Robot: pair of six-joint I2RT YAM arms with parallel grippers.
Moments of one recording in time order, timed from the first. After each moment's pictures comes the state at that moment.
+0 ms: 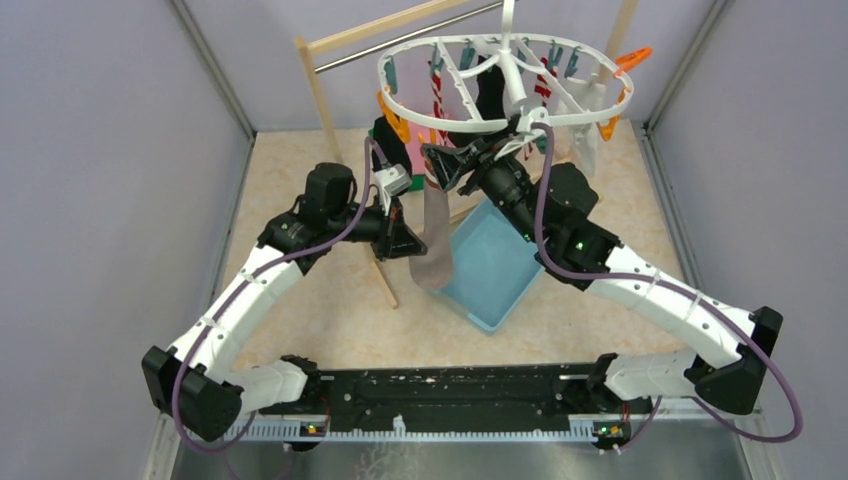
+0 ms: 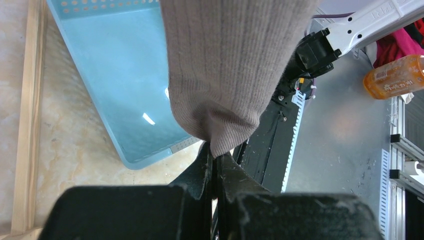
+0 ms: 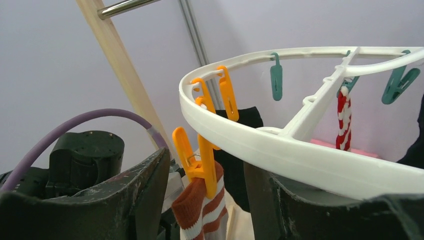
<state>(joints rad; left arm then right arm) -0.48 1.17 1.16 -0.55 0.82 -0.05 0.95 1.22 1.30 0.24 0.25 0.19</state>
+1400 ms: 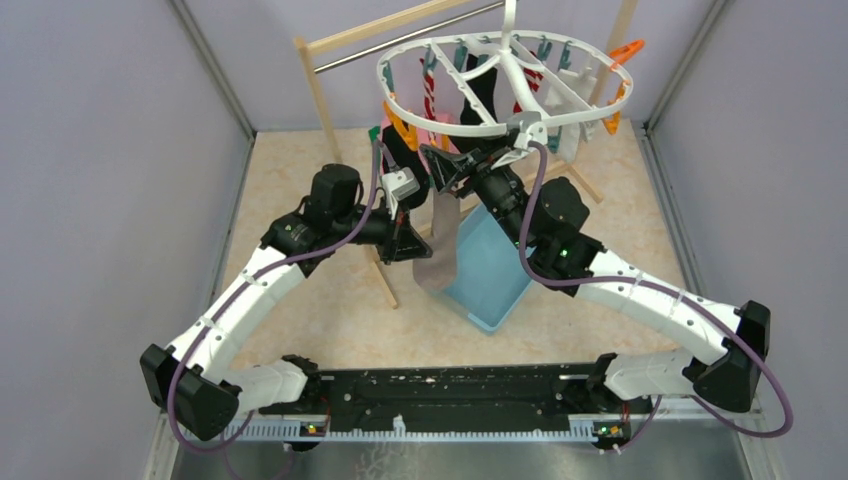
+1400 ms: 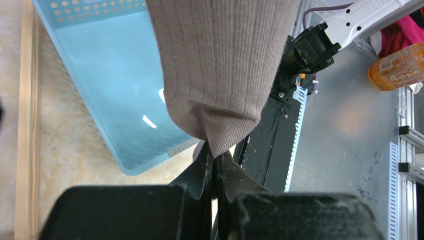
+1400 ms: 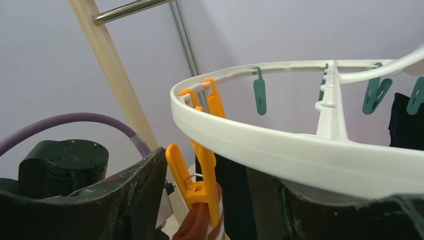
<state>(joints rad) -0.54 1.17 1.18 -0.55 0.79 -0.03 0.97 1.24 1.18 0.48 0.28 0.14</state>
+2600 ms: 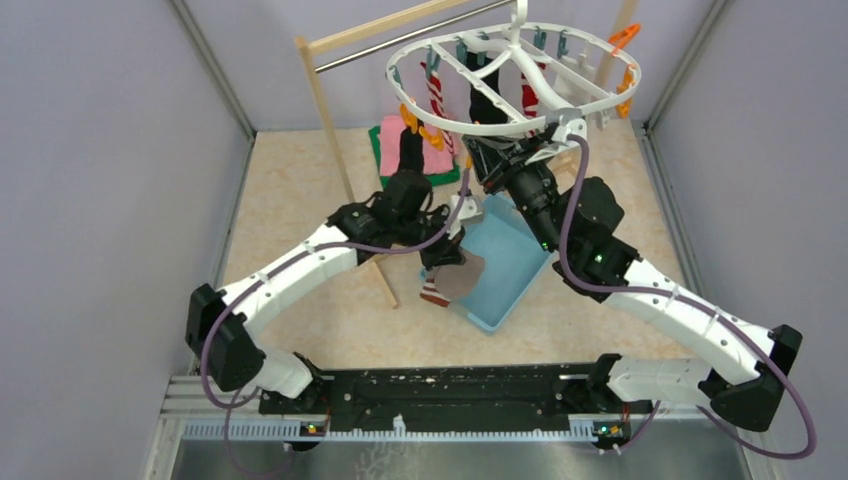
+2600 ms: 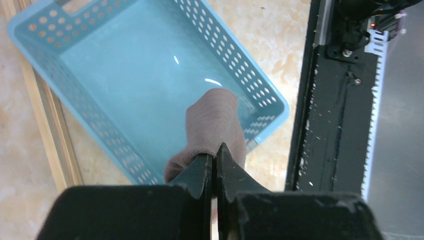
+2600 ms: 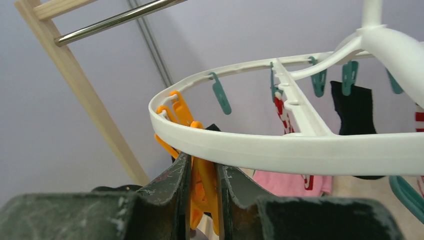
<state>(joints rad) -0.76 1.40 1.27 -0.58 0.56 0.27 0.92 1.13 1.18 0.32 0.36 0.16</state>
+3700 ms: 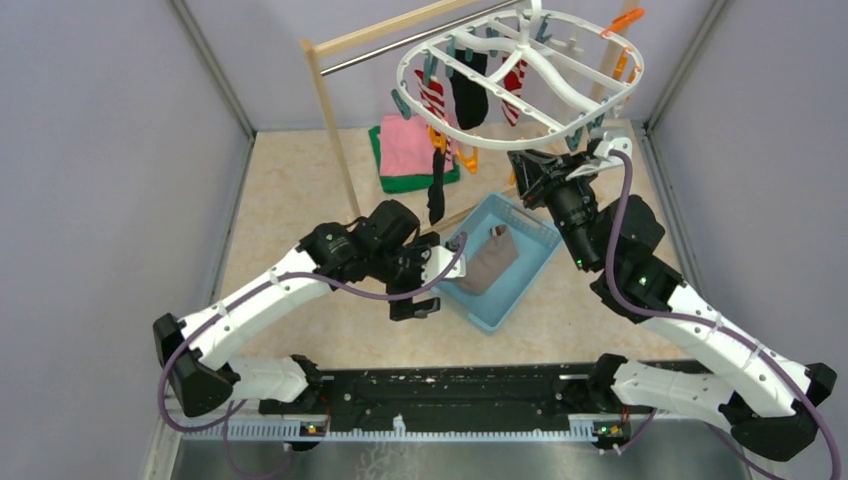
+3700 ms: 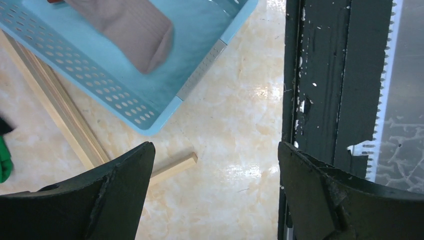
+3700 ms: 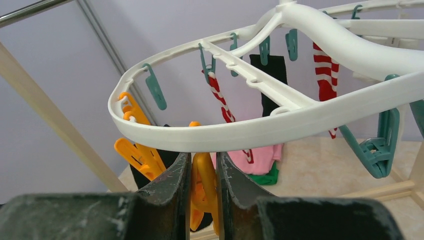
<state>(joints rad) -0.89 1.28 1.27 -0.95 0.37 0.58 0.88 0.92 1.10 0.11 0.49 0.16</state>
